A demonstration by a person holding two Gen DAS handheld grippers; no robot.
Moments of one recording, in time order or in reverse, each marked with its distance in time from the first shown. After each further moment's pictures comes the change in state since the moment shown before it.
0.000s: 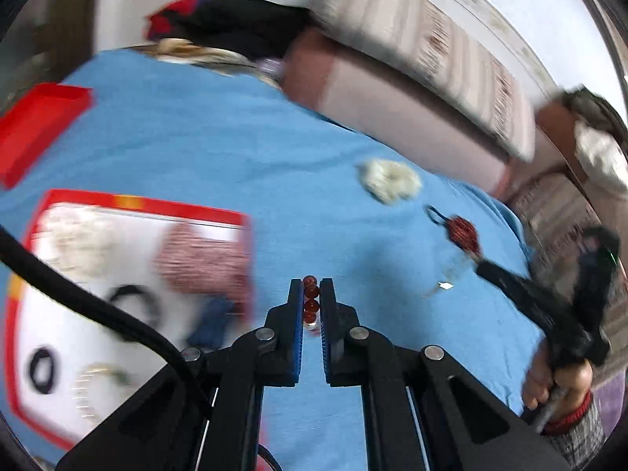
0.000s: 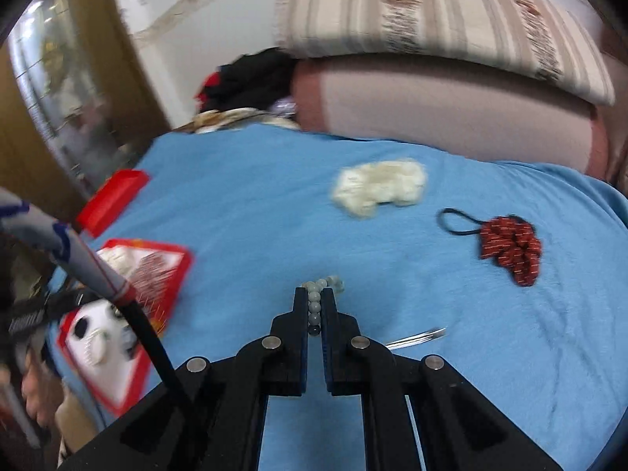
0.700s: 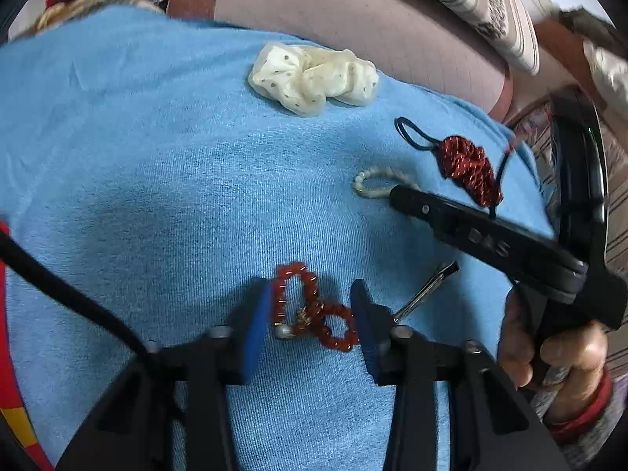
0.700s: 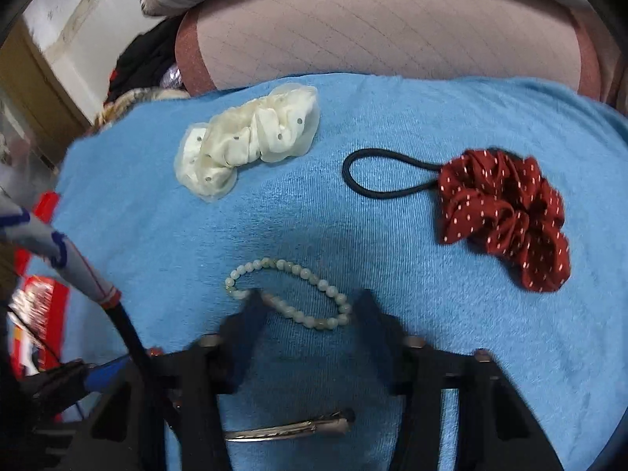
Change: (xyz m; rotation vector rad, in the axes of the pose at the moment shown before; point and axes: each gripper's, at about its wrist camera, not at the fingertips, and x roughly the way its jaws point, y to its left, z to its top) left arm 0.208 -0.138 -0.026 0.179 0.217 -0.061; right arm 0.126 -0.143 0.009 0.167 0.133 -0.178
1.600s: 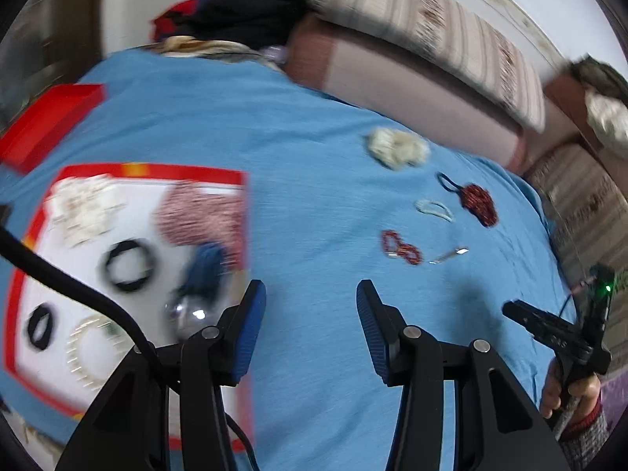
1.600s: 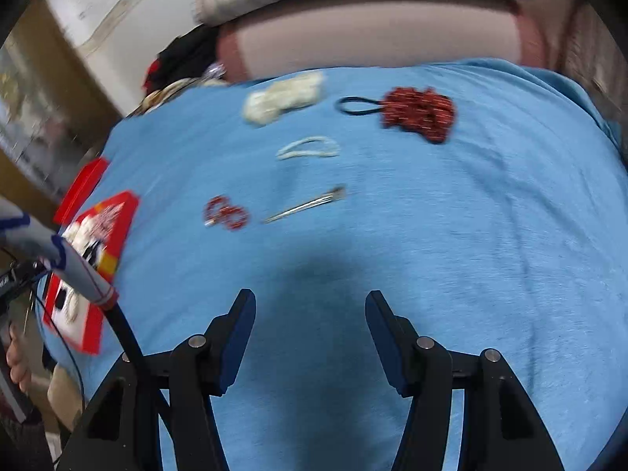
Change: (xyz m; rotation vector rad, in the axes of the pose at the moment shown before) left arm -0.178 0.071 -0.072 -0.094 -0.175 0.125; right arm -0.127 -0.019 -0.123 0.082 -0.025 0.067
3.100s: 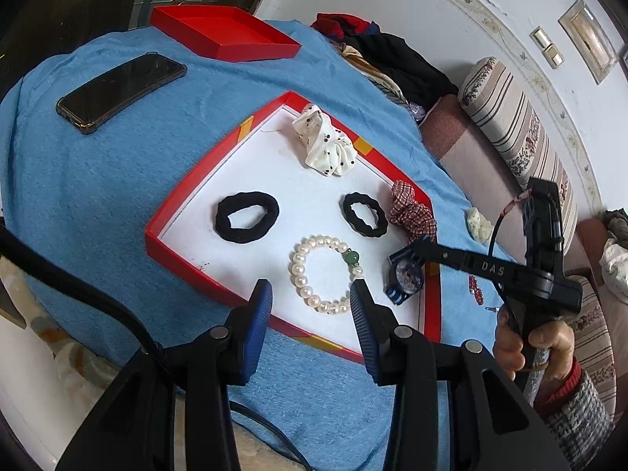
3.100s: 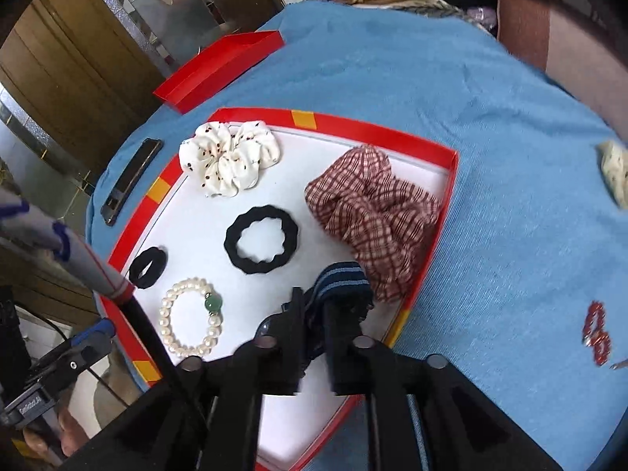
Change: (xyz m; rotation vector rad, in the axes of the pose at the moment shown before) left arm -0.093 0.213 -0.112 -0.465 -0.153 0.015; right arm 0.128 0.353 0.004 -0.480 0.249 0.274
